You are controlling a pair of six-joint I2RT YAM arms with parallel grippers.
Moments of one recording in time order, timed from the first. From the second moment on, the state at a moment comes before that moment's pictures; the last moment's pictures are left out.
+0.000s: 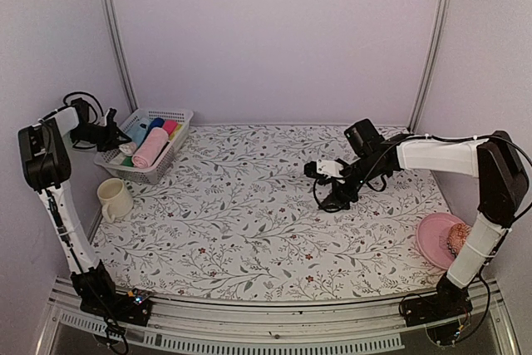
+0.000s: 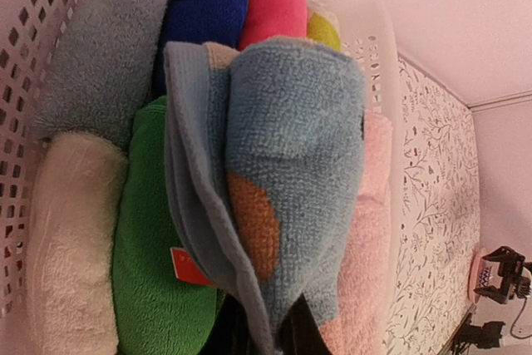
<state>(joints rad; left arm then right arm) 0.41 2.14 1.82 -0.84 0.74 0.09 0.56 1.72 1.16 -0.45 -0.45 -0.87</state>
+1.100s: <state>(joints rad) 0.40 2.16 1.77 -0.85 0.65 0.08 0.56 1.72 1.16 -0.46 -0.45 -0.87</state>
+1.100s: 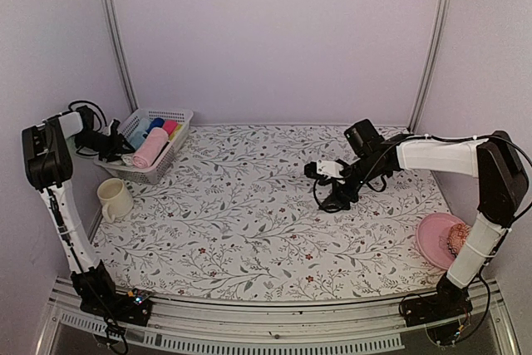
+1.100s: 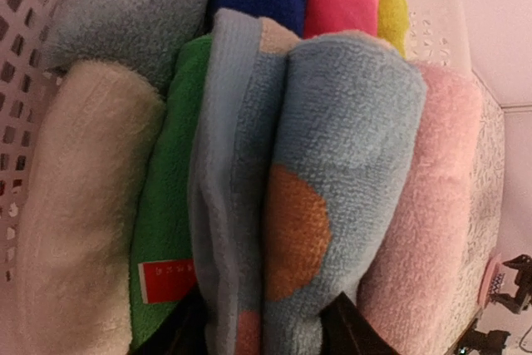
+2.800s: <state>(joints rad) 0.19 2.02 1.85 -0.72 0.28 0.07 0.56 1.72 1.17 -0.47 -0.46 -0.87</state>
